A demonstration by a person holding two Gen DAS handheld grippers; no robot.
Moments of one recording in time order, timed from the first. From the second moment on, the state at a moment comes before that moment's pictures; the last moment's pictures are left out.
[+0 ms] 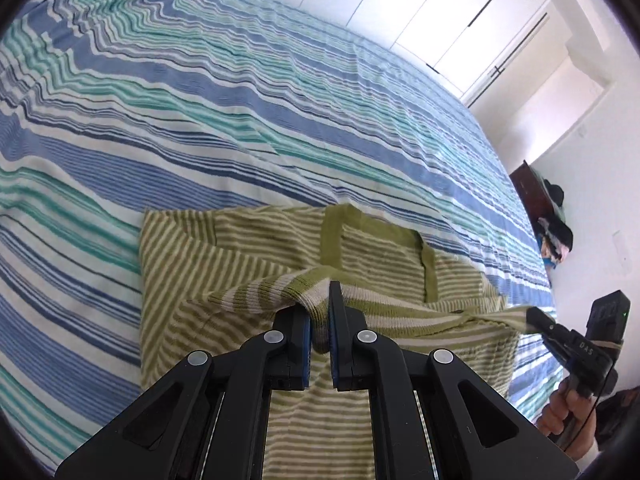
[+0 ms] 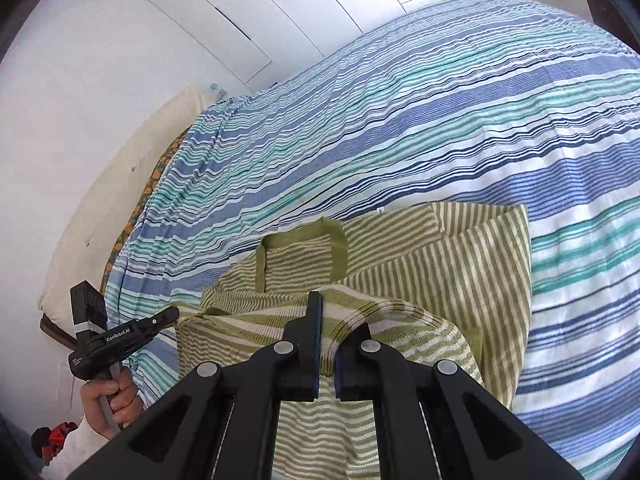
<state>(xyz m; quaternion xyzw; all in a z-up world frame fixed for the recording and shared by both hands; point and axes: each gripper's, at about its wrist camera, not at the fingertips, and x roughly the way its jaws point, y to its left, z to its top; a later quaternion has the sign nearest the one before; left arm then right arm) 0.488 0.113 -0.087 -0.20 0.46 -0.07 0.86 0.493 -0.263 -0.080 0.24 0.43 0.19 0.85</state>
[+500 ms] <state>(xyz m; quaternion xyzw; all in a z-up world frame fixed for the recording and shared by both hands) 0.448 0.108 -0.103 -0.14 0.44 -0.09 0.88 0.521 -0.227 -0.092 0.04 0.41 0.20 0.89</state>
